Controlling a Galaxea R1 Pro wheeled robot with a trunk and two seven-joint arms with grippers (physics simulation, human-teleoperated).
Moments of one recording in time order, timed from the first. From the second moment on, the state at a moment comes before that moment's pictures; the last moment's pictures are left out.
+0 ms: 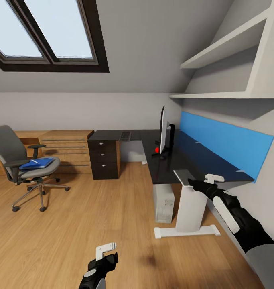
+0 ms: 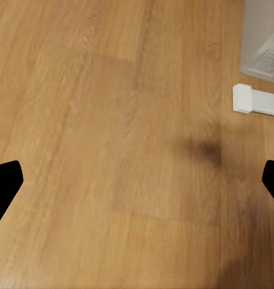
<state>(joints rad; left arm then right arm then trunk) -0.22 -0.11 -0.25 -0.90 0.39 0.22 0.37 -0.64 -0.30 0.19 -1.11 -0.59 0.42 -0.15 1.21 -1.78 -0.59</state>
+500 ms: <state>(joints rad) -0.22 -0.11 -0.25 -0.90 0.39 0.22 0.37 -0.64 -0.30 0.19 -1.11 -0.59 0.42 -0.15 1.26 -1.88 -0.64</state>
